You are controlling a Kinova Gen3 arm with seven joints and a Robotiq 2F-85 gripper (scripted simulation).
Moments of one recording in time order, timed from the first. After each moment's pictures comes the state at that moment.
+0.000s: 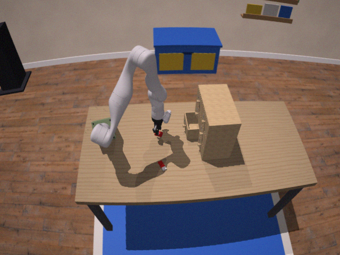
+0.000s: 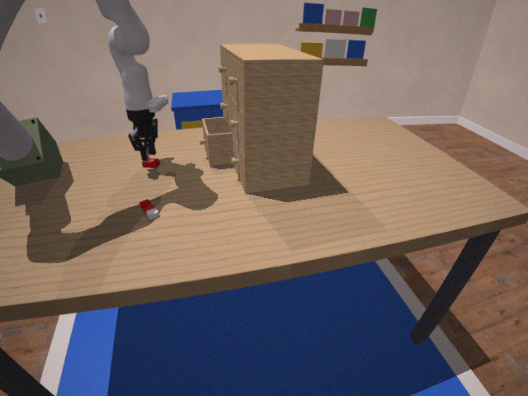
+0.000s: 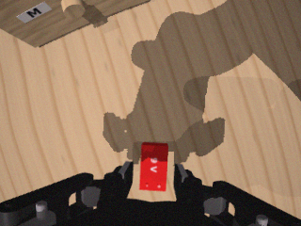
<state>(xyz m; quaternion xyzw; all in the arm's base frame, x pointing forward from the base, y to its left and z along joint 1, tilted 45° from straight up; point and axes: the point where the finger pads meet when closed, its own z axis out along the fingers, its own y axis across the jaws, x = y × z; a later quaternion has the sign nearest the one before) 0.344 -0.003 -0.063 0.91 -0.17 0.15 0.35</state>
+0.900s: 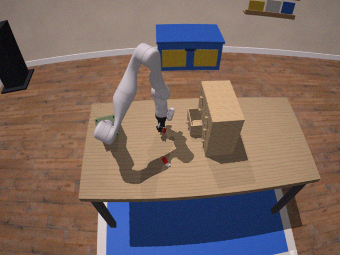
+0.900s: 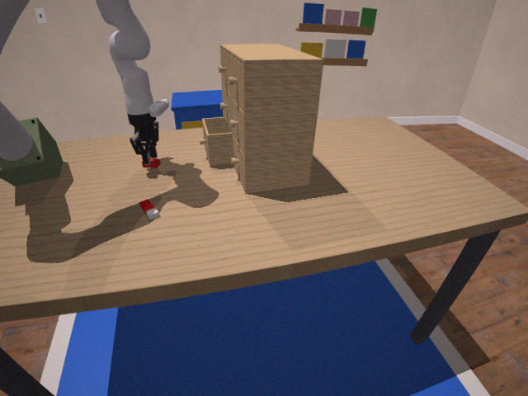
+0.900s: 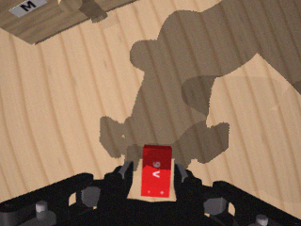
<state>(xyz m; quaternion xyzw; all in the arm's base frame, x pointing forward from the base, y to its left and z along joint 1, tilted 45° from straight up) 0.347 -0.009 -0.073 0.91 -0.17 0.15 0.35</state>
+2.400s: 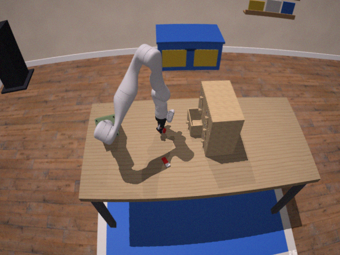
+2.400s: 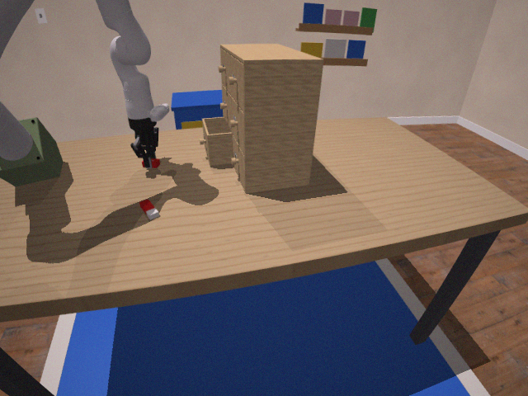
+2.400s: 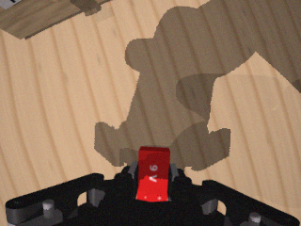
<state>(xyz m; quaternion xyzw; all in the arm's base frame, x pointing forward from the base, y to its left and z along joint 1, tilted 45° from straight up) 0.348 -0.020 -0.081 0.91 -0.17 0.15 0.35</state>
